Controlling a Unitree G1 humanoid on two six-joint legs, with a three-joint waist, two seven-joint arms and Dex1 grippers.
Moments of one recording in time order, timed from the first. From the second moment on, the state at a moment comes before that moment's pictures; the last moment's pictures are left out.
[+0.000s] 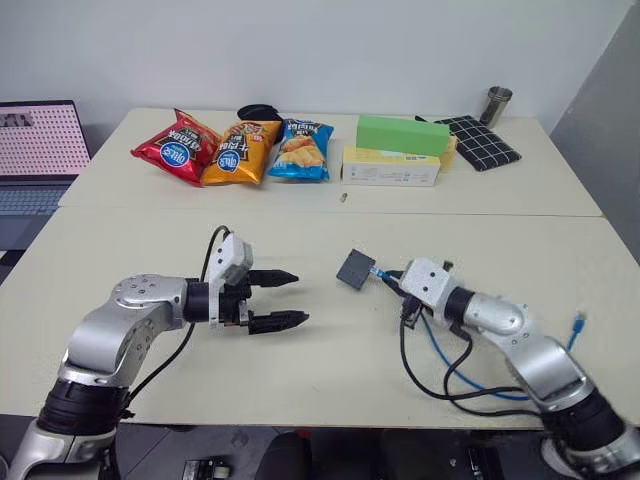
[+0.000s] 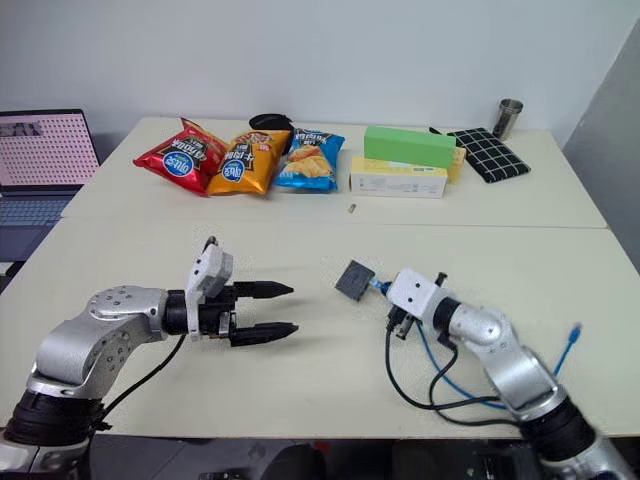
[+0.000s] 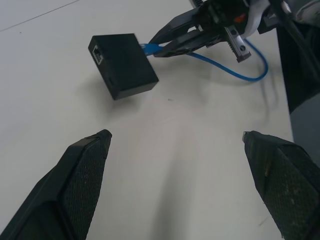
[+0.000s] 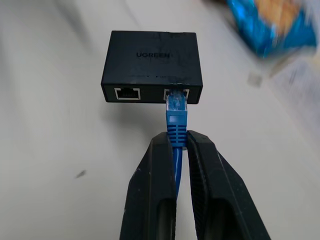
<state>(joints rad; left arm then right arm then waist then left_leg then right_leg) -0.33 0.76 0.02 -0.18 -0.63 0.70 -1.14 -0.35 -0.69 0.35 -0.29 -0.06 0.14 0.62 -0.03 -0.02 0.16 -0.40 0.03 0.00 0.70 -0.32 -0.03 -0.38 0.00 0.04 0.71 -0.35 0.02</state>
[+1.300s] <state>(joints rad) -0.41 0.64 0.00 -0.11 -0.70 0.80 -1.15 -0.56 -0.66 0.37 0.01 -0.23 -0.64 0.76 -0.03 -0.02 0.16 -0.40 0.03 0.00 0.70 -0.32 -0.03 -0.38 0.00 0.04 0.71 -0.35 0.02</state>
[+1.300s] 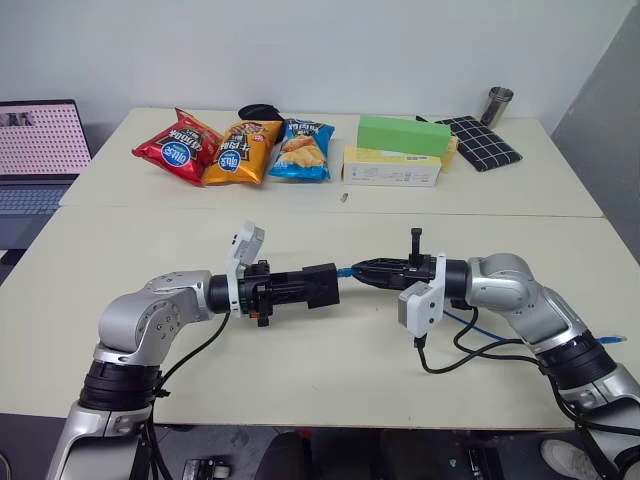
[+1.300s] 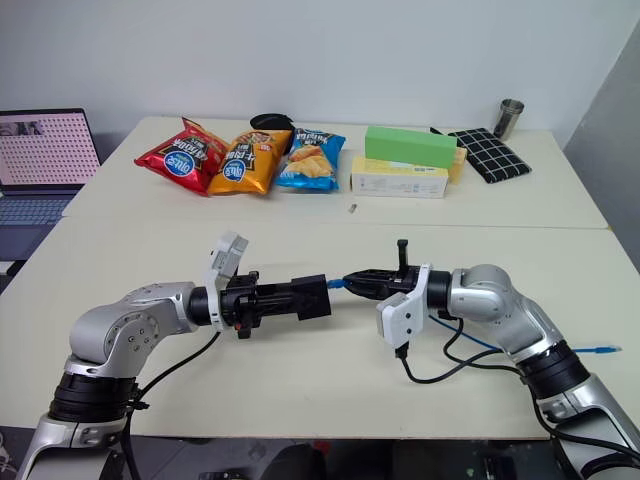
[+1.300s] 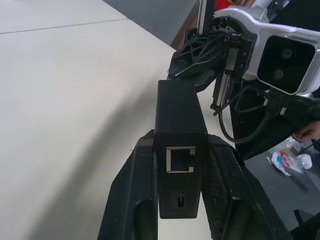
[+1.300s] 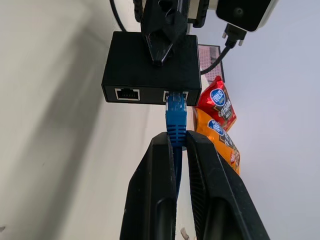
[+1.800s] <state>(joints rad) -0.42 0.65 -0.10 -0.07 -0.54 0.52 -1.28 -0.48 -0.73 0.26 -0.43 0.47 0.38 0.92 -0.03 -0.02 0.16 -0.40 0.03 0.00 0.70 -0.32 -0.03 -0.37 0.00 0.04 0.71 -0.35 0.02</state>
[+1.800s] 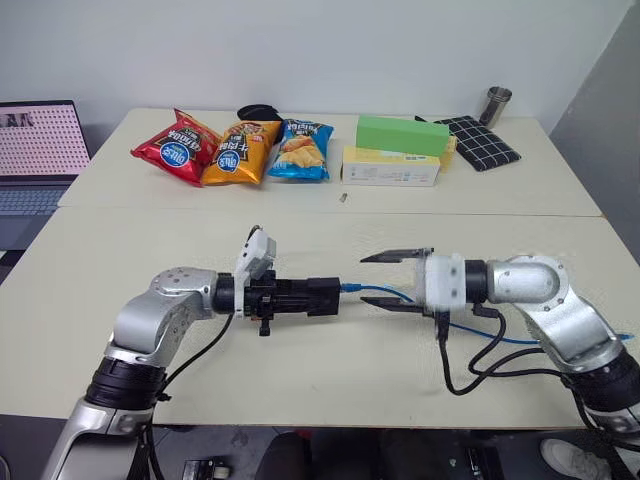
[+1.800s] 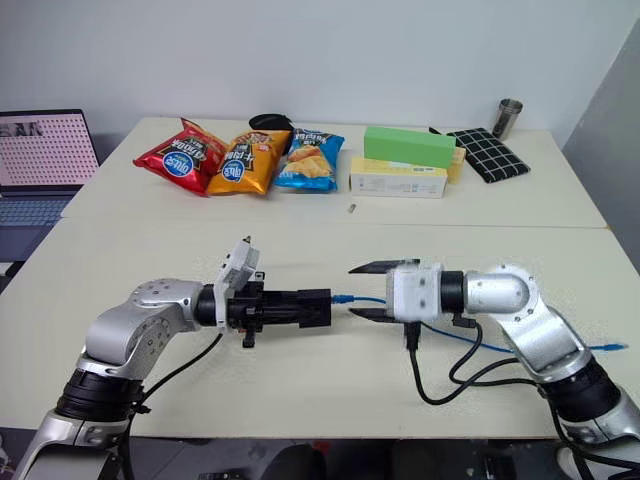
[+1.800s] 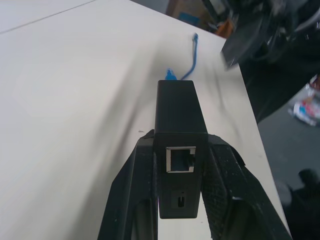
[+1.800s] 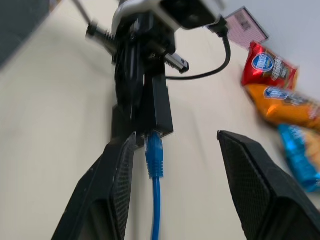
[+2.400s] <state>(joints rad) -0.44 0.65 -0.10 -0.10 -0.53 0.46 -1.30 -0.52 -0.61 0.23 -0.41 0.69 0.82 0.82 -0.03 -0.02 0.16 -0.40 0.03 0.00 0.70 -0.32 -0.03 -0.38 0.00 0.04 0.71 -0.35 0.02</state>
